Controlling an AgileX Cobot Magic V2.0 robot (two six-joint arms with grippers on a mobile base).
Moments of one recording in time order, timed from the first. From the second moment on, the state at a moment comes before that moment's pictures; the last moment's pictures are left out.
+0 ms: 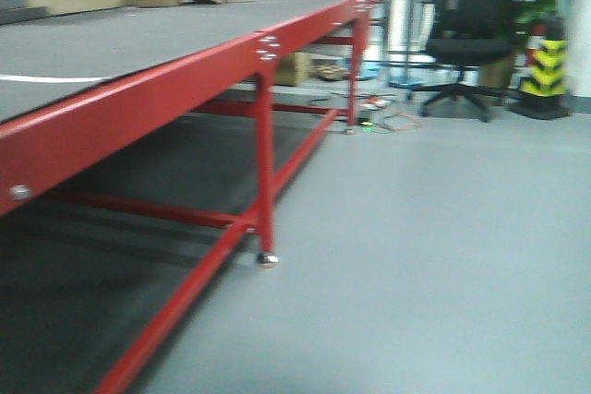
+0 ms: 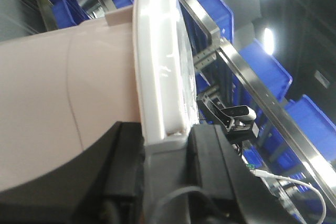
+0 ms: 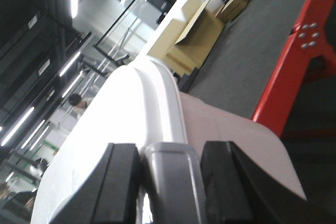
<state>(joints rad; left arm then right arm) -0.04 1.63 -1.52 -1.74 1.07 0.76 -0.16 1.52 -1.38 1.78 0.71 -0.81</state>
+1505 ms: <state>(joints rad) -0.04 1.63 -1.52 -1.74 1.09 0.76 -0.16 1.52 -1.38 1.78 0.71 -0.81</state>
